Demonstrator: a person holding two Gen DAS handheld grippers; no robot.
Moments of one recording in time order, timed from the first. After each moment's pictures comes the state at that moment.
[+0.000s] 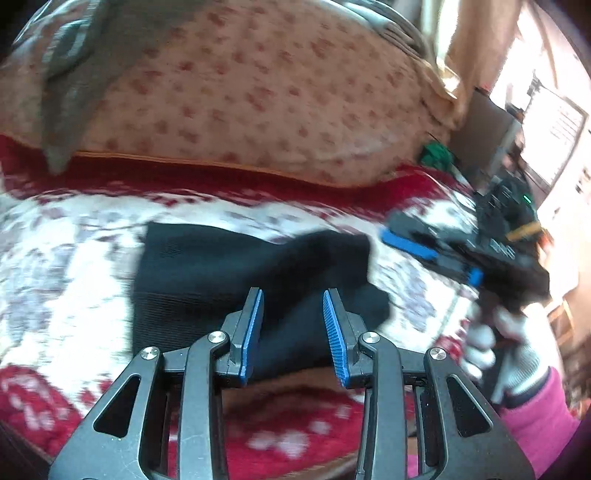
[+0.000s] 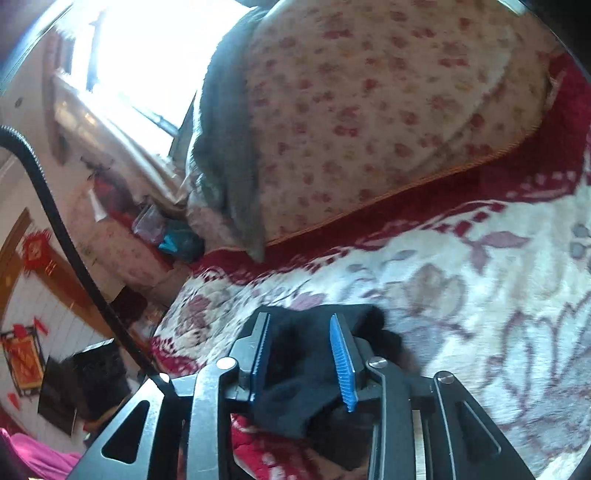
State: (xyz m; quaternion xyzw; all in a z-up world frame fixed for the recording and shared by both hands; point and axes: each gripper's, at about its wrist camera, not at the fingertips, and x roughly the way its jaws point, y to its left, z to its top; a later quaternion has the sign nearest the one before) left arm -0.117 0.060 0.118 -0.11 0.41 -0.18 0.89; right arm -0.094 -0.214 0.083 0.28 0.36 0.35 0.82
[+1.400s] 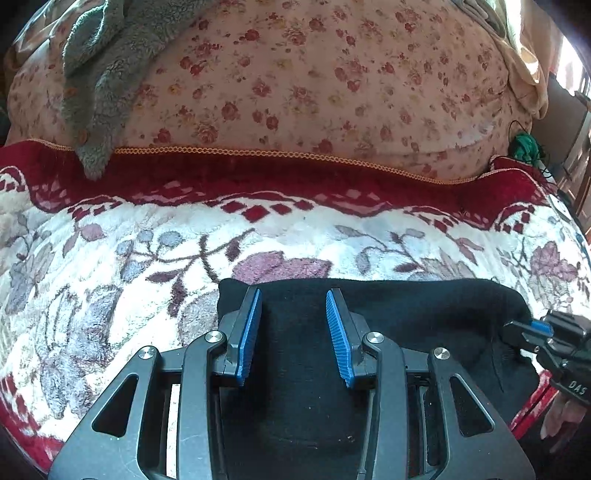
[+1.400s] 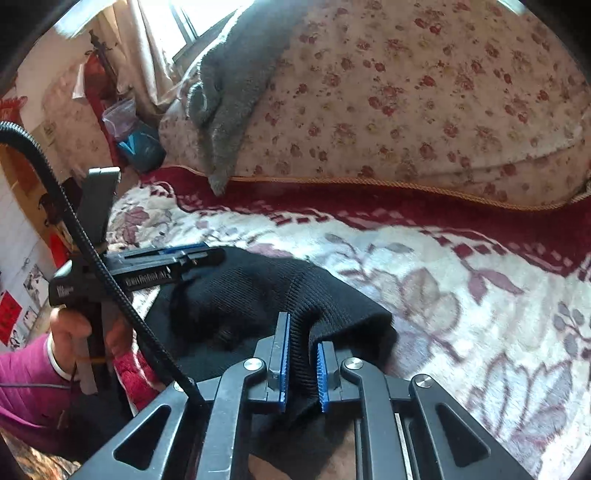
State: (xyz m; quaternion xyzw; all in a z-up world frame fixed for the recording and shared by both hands) left arm -0.015 0.084 0.064 -0.04 0.45 -0.07 0.89; right arm -0.095 -0.159 0.056 0.05 0.40 0.27 0.87
